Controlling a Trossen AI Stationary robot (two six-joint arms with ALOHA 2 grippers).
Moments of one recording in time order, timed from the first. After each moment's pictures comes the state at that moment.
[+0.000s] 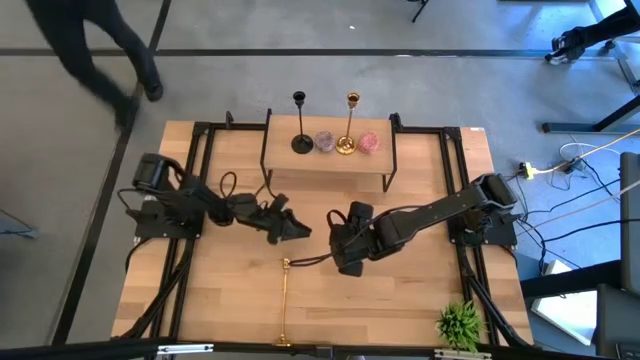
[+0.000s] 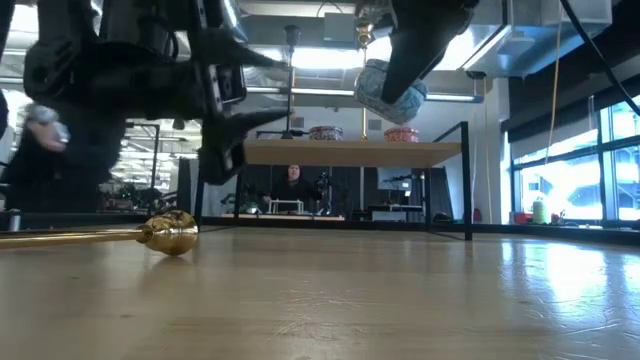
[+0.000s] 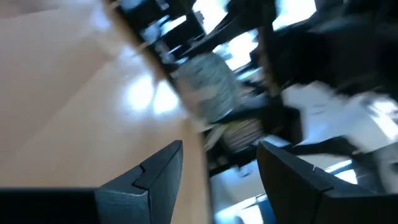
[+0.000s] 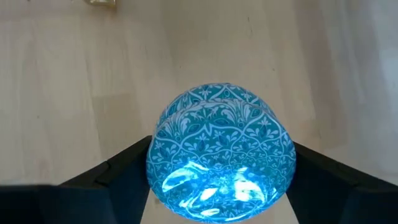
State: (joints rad) left arm -0.09 1.69 0.36 1.33 0.13 -1.04; right arm 0.38 1.85 1.57 -0.99 0.40 0.46
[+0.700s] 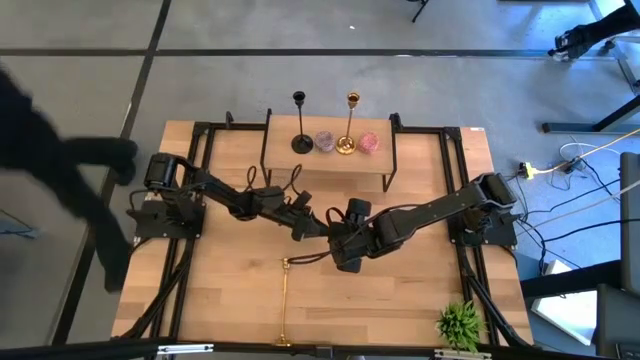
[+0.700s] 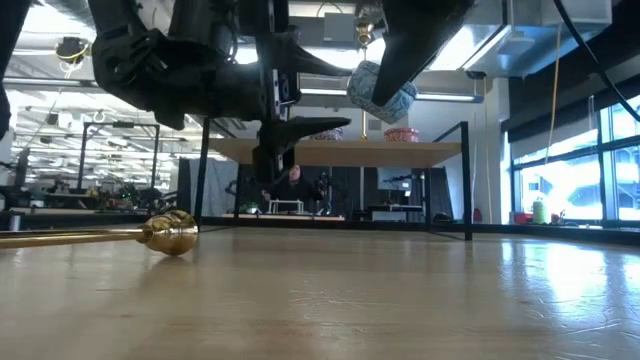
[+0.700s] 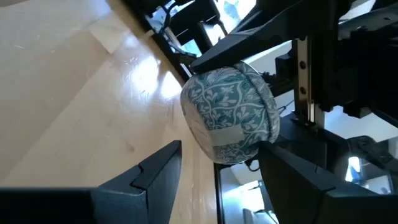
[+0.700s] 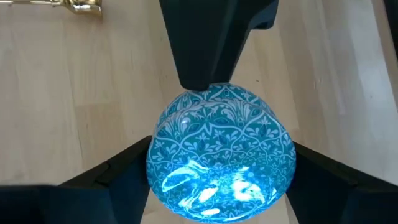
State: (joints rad) left arm 0.00 1.77 0.62 1.05 0.27 -1.03; right arm 0.37 1.85 1.56 -0.97 0.44 0.41
